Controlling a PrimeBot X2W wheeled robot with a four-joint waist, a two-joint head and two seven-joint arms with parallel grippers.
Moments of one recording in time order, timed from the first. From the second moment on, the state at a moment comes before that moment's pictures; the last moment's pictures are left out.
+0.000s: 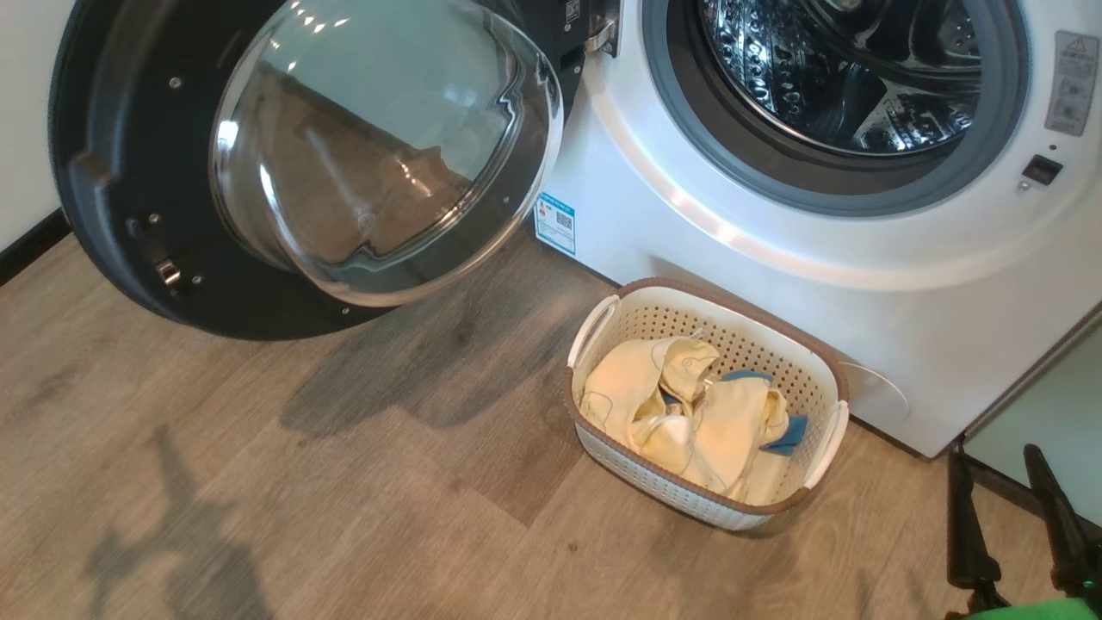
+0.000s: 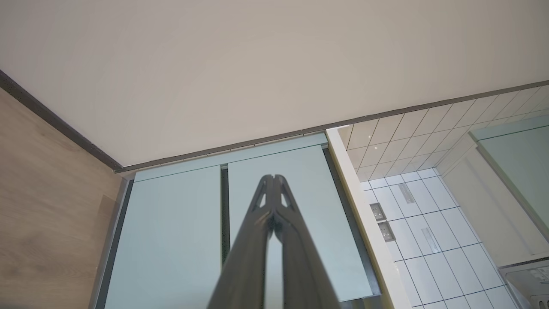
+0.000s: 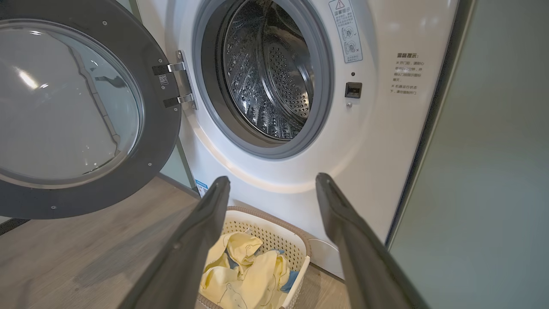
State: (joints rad) left arm -0.78 0.62 0.42 0.73 -1.59 0.02 0.05; right arm 0.16 -0.03 -0.06 0.00 0.11 0.13 -0.26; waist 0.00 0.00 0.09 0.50
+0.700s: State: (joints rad) left arm -0.78 0.64 0.32 0.83 -1.60 0.00 0.36; right arm 0.16 -0.03 -0.05 -0.02 0.08 0.13 -0.26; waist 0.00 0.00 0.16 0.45
